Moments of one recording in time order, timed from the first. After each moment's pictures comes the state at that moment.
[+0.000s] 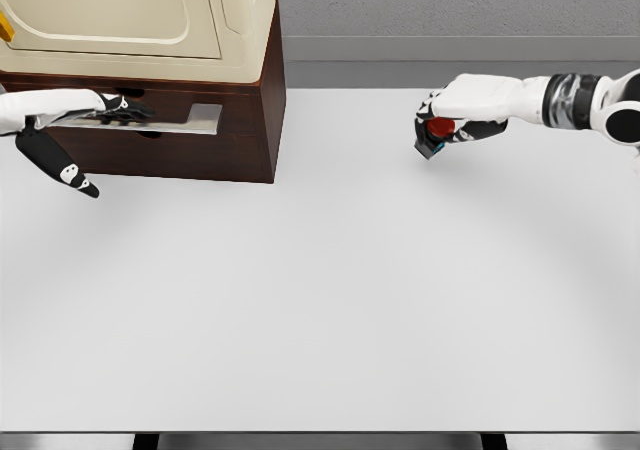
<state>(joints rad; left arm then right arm) -1.06 1.16 -1.07 -1.66 0.41 0.14 -0.61 -0.95 -0.64 0.78 -1.15 0.40 -0.61 0.61</state>
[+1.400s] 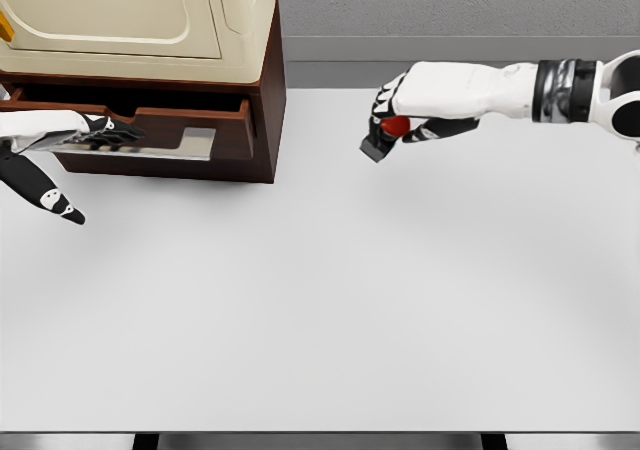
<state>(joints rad) -1.04 1.28 -1.08 -1.76 0.54 0.14 -0.61 -1.00 -0.70 0.84 -1.42 0.17 -0.60 0.61</state>
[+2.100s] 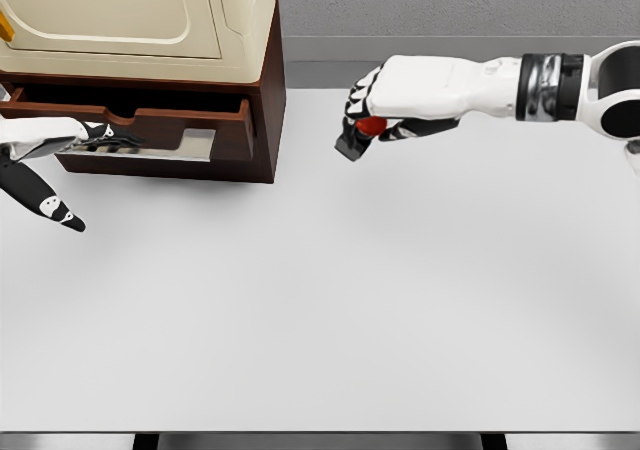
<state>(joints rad) -1.02 1.29 -1.07 -1.77 0.59 0.14 -0.61 -1.01 -0.70 0.84 -1.56 0.17 -0.53 0.61</state>
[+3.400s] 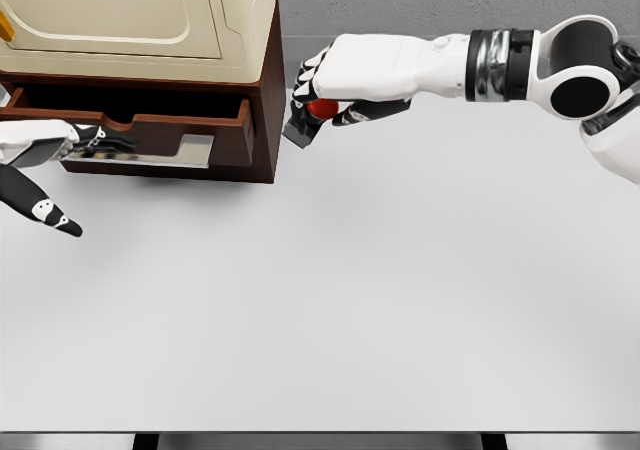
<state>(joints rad) -1.00 1.32 -1.07 -1.76 0.73 0.15 -0.61 -1.10 -0.60 0.90 -1.58 0.17 -0.42 0.61</state>
